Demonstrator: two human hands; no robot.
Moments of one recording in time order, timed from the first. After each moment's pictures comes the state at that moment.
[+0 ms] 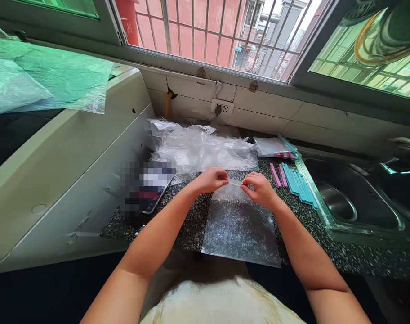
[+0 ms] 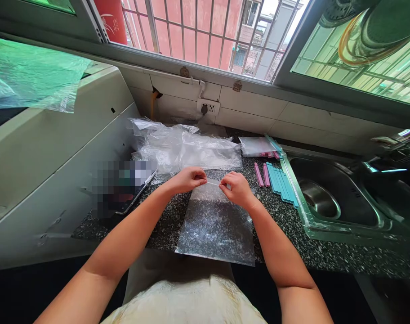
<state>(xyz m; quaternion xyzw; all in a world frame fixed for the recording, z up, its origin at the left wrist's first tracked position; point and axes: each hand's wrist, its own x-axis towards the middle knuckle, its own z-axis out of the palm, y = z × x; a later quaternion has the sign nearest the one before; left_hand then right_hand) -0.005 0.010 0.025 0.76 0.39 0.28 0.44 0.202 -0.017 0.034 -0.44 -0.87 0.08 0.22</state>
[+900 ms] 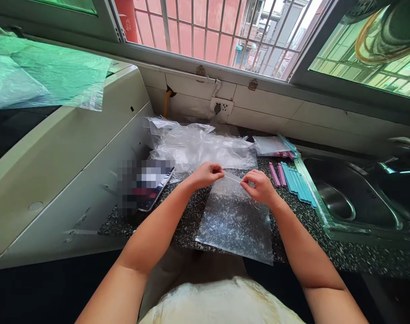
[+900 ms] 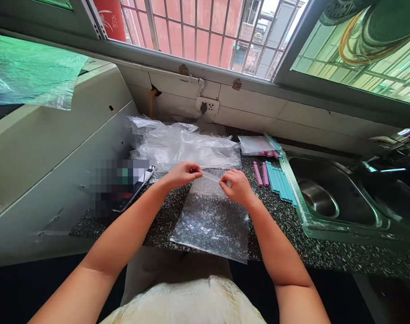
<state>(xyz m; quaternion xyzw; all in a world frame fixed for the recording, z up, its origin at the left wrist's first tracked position) -0.013 0.017 0.027 0.72 0.41 0.31 0.47 0.204 -0.017 0.038 -0.46 -0.86 0.08 0.23</state>
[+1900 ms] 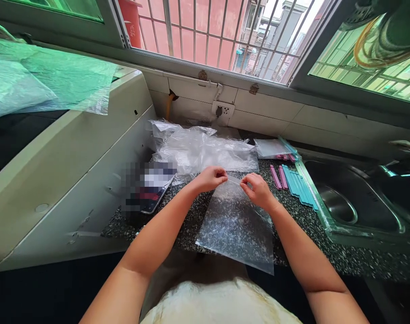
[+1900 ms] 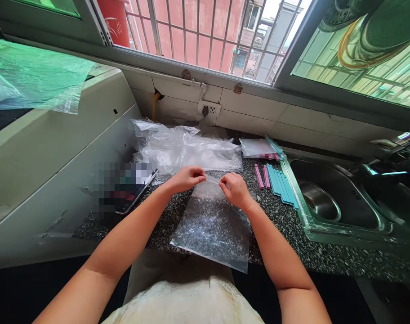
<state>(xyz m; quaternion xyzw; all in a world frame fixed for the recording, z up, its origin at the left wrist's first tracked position) -0.007 0.012 0.028 0.71 0.40 0.31 0.48 0.197 -0.015 0.027 -0.47 -0.85 0.07 0.25</state>
